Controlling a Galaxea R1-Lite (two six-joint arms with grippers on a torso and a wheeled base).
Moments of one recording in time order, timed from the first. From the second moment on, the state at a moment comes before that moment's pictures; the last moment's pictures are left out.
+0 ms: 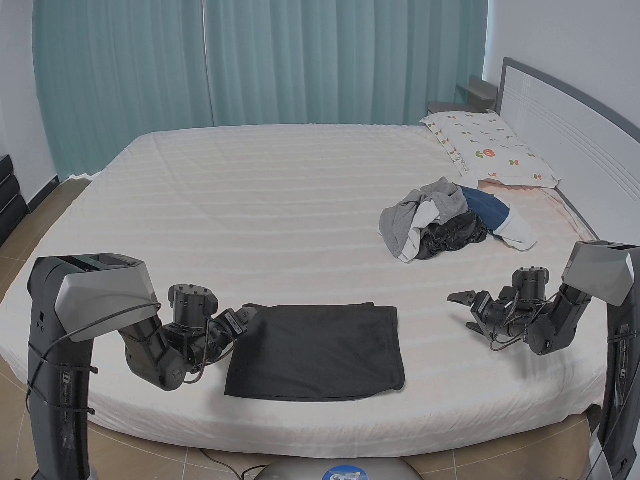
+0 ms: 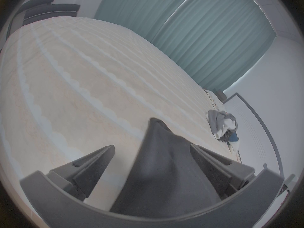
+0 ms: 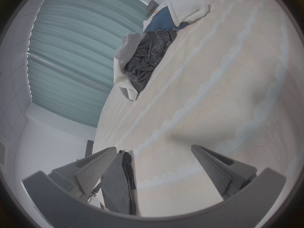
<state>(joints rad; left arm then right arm) -0.29 2.42 -0.80 -1.06 0.05 -0.80 0.03 2.44 -0.87 -1.03 0.40 0.82</state>
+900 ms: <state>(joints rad) -0.33 2.44 -0.78 -1.11 0.05 -0.78 0.03 2.45 -0.87 -1.03 0.40 0.81</state>
